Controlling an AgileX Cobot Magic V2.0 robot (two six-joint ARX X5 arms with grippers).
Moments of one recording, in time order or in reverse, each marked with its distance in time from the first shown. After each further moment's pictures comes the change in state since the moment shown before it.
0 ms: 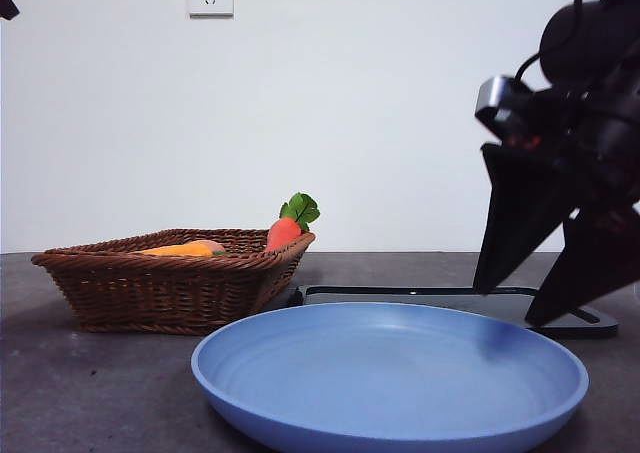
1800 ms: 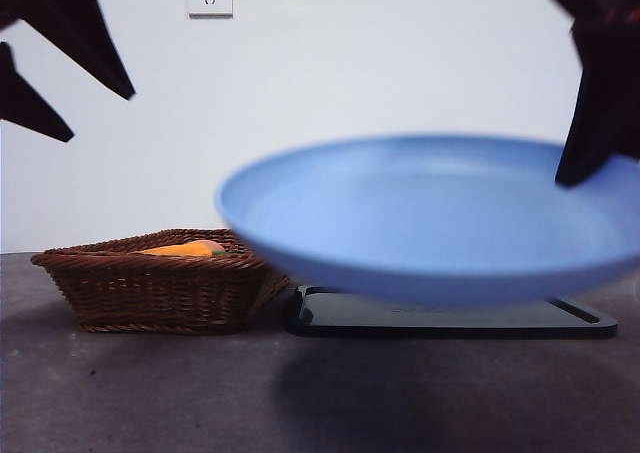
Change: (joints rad) left arm -0.214 0.401 0.158 0.208 -0.249 0.036; right arm 0.027 -0.392 0.008 -0.224 0.089 0.116
